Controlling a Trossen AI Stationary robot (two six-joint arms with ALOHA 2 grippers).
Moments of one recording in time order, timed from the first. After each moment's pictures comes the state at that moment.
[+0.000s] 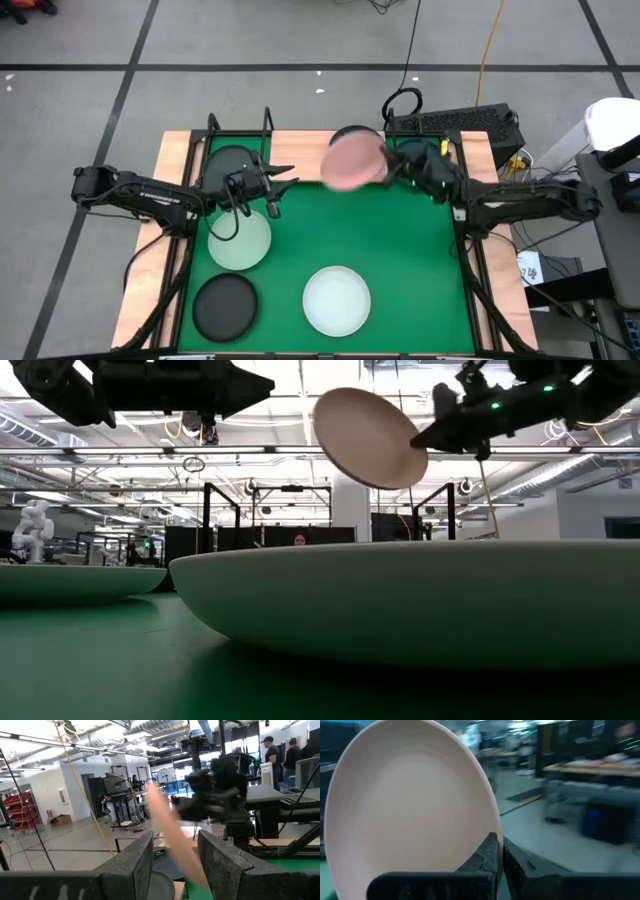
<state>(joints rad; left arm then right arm) 0.07 1.19 0.47 0.95 -0.21 0.23 -0.23 0.97 0.41 0.54 0.53 0.07</state>
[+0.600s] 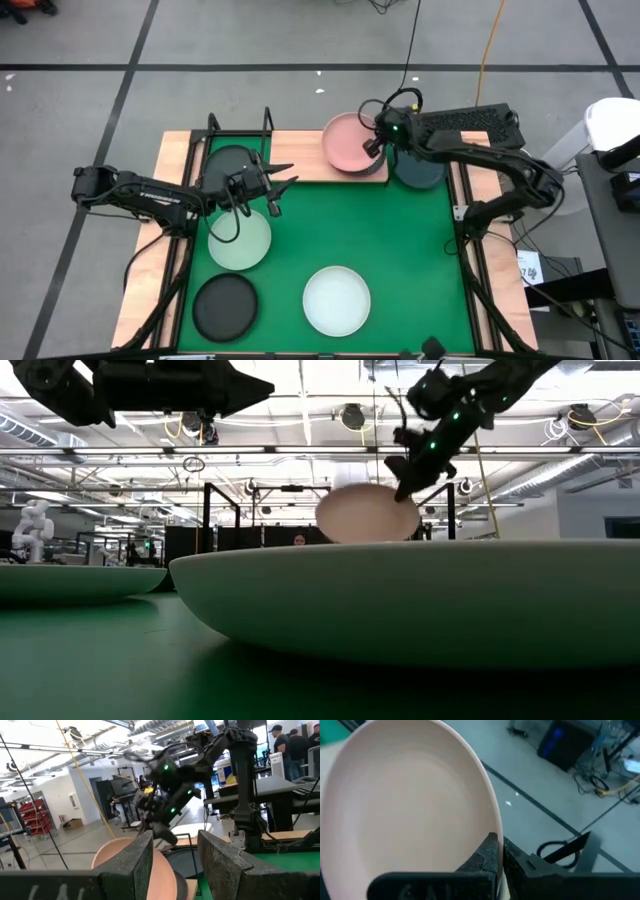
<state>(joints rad) 0.07 1.19 0.47 0.95 -0.24 0.31 -0.60 1.40 0.93 -0.14 0.34 -0.02</state>
